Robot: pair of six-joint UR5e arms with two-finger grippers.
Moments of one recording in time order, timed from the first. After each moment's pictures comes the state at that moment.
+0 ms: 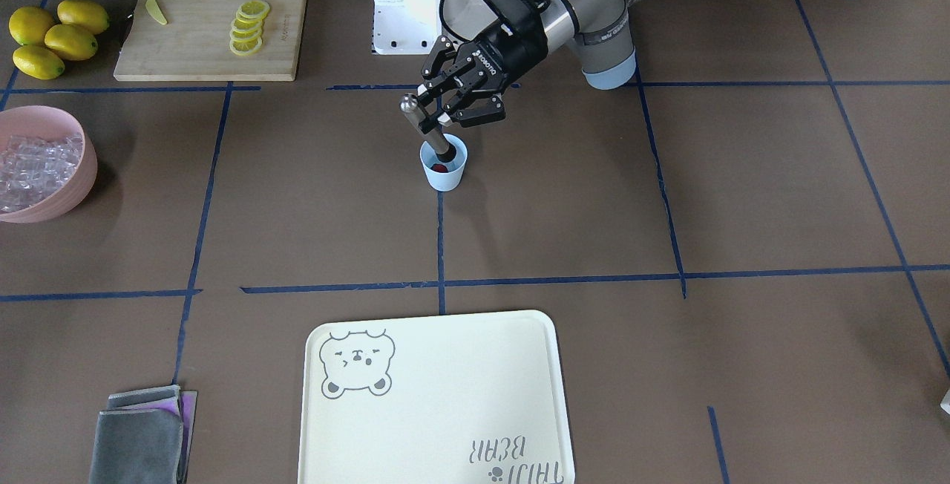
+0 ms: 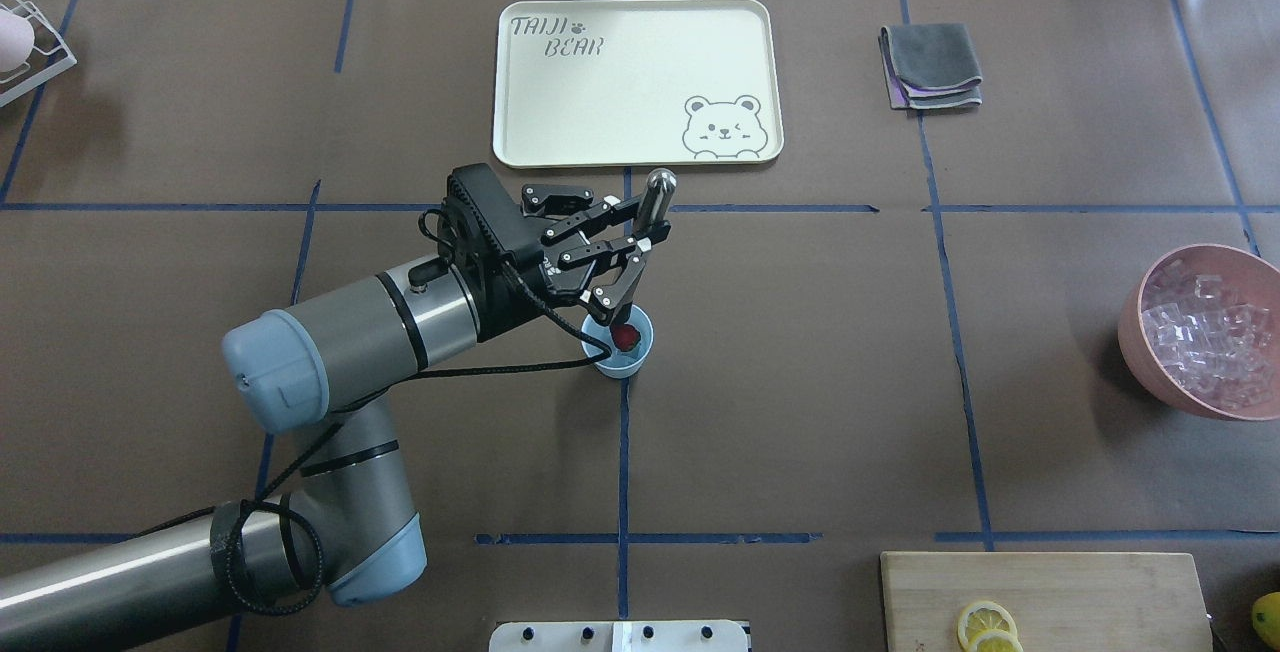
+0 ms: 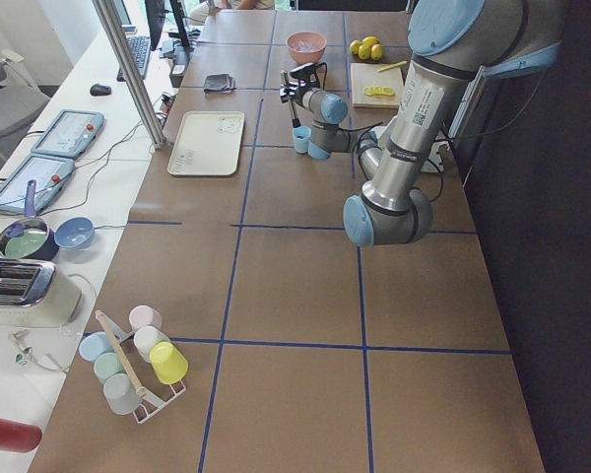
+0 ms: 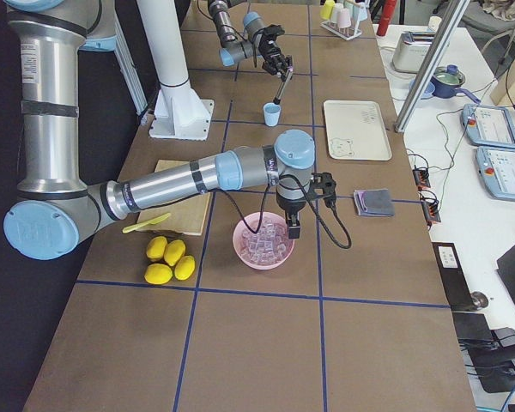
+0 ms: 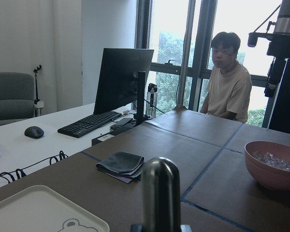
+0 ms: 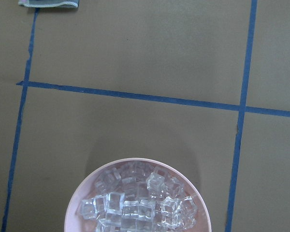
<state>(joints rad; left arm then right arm) -0.40 -2.13 -1.58 -2.99 -1.39 -0.39 1.47 -1.62 1.94 -1.69 2.40 0.10</state>
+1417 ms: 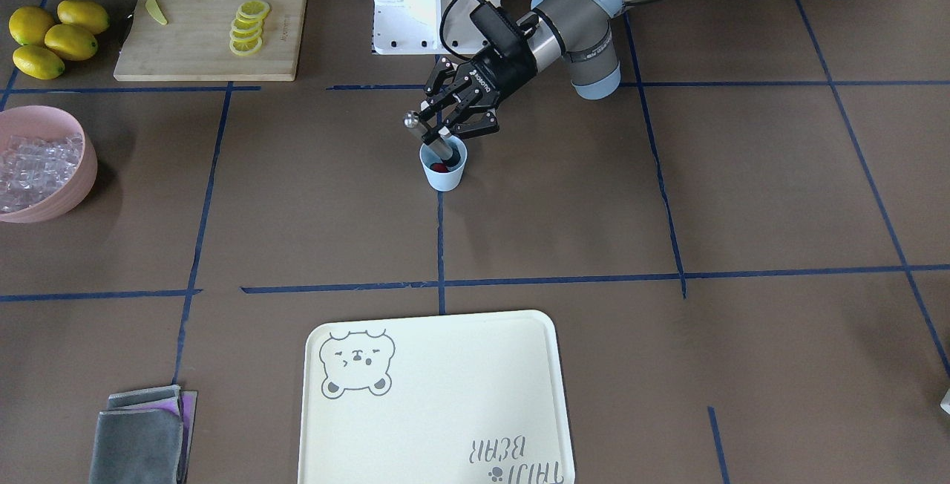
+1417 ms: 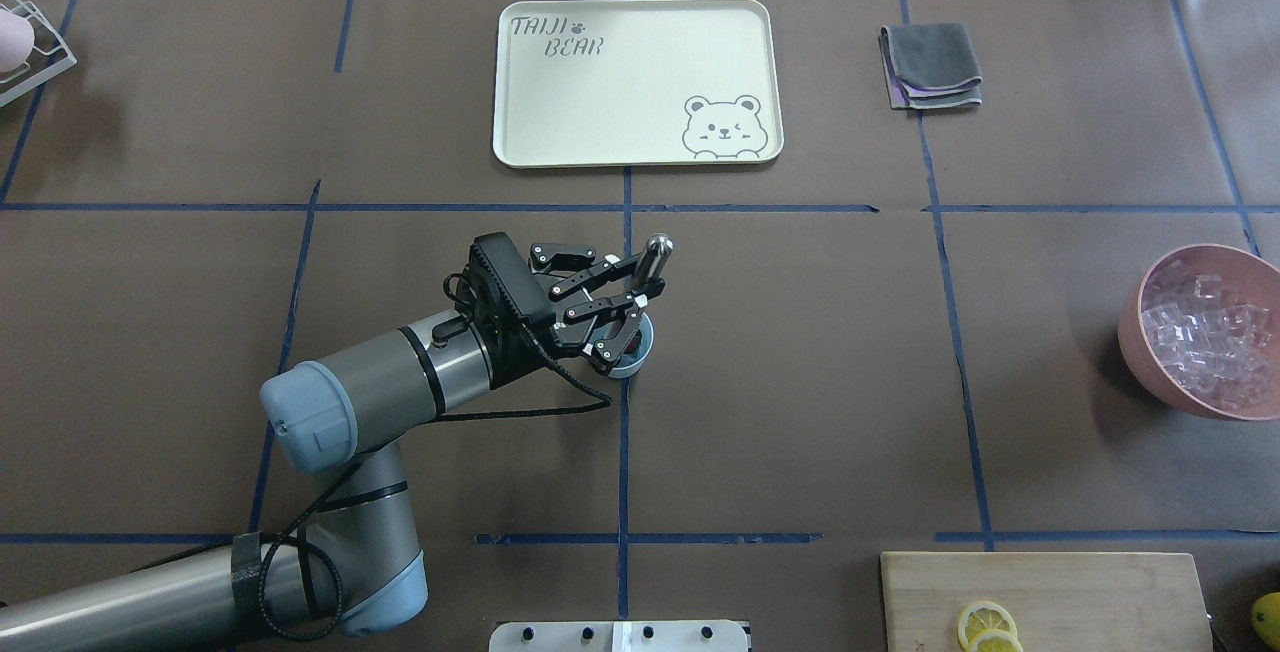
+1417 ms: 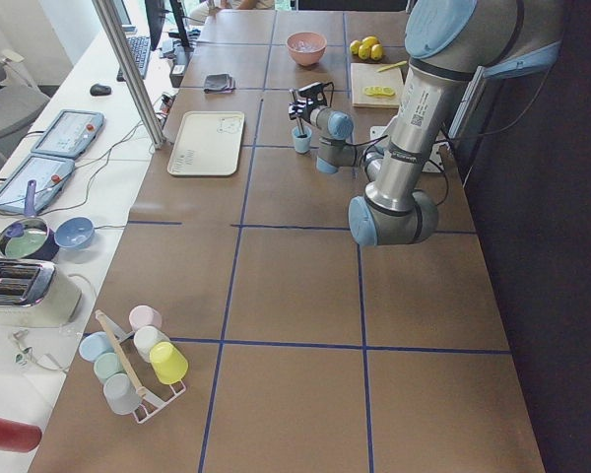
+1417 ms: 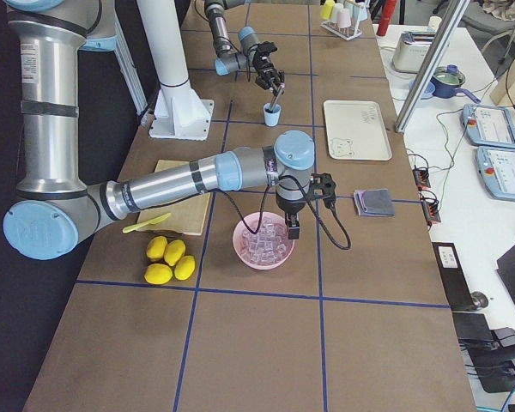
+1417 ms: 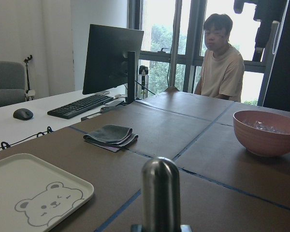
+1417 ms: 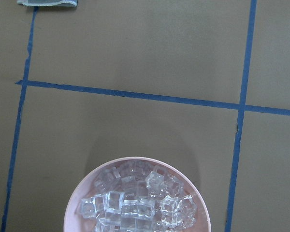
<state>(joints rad) -0.35 -2.12 -1.48 -3.05 -1.36 -0.37 1.47 -1.62 1.94 -1.69 2.40 0.10</state>
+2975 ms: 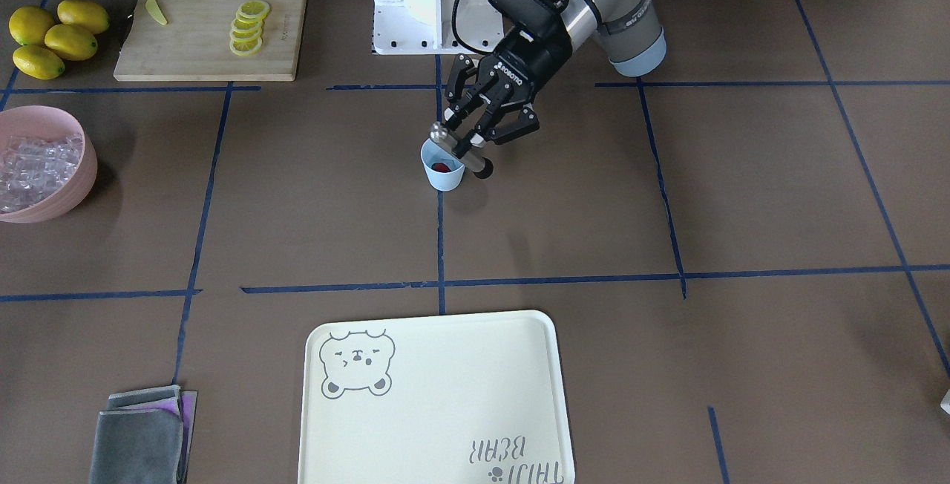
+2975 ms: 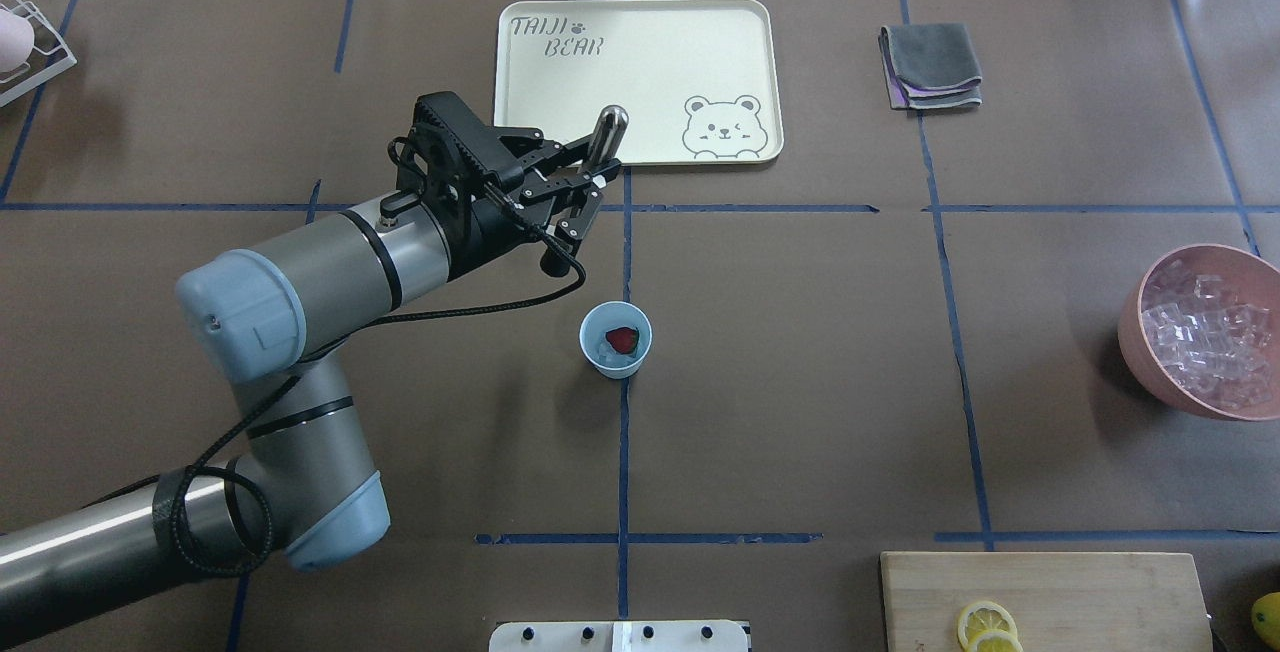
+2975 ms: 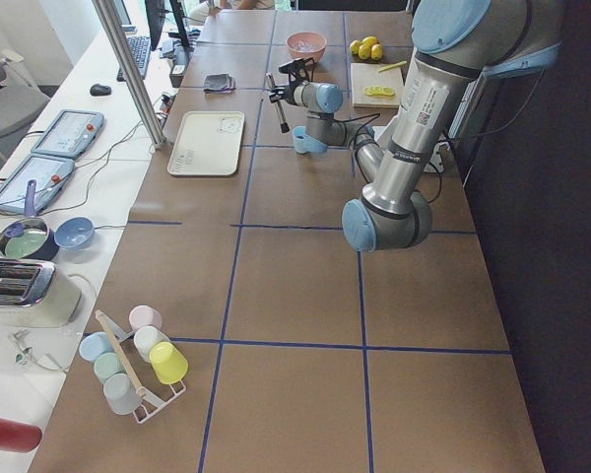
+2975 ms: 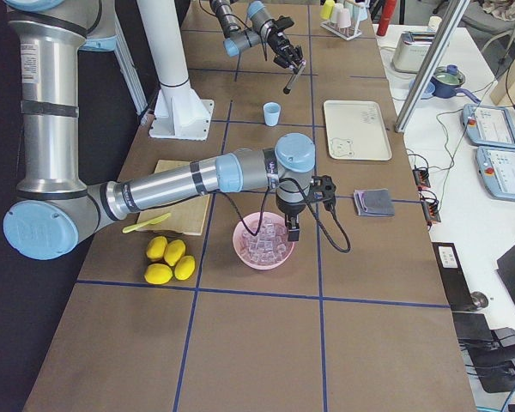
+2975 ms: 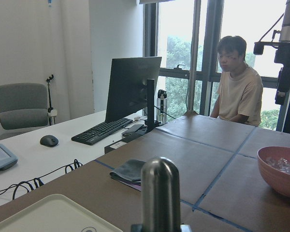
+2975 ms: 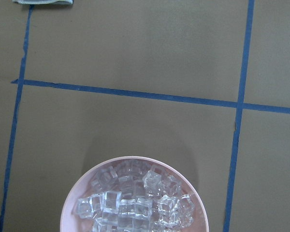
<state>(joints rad) -0.51 -2.08 -1.71 -2.65 -1.37 -0.43 1.47 -1.62 1.93 -1.69 2.40 0.10</state>
